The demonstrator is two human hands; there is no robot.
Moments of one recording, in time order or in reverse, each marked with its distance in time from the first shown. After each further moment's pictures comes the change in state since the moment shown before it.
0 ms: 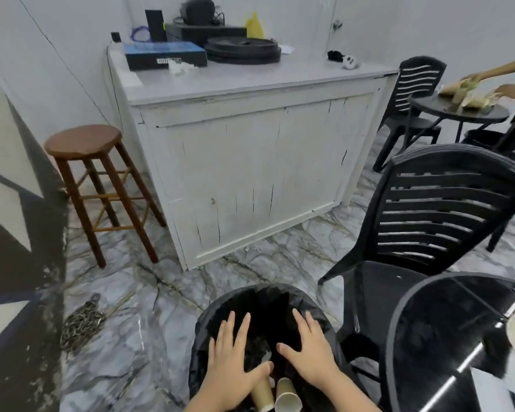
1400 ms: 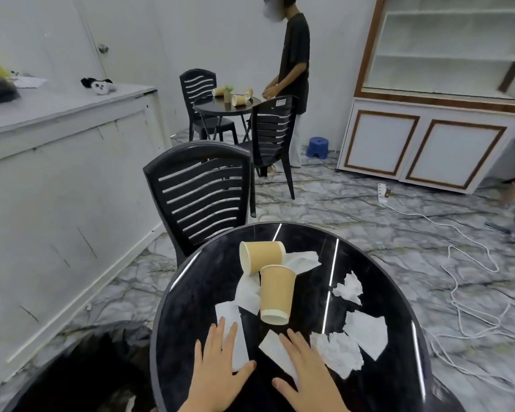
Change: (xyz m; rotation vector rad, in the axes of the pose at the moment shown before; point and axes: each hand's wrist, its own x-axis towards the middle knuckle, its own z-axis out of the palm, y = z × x) left_hand -0.050 0.278 0.213 0.485 -0.008 0.619; right_hand -0.272 0.274 -0.127 -0.033 0.461 0.154
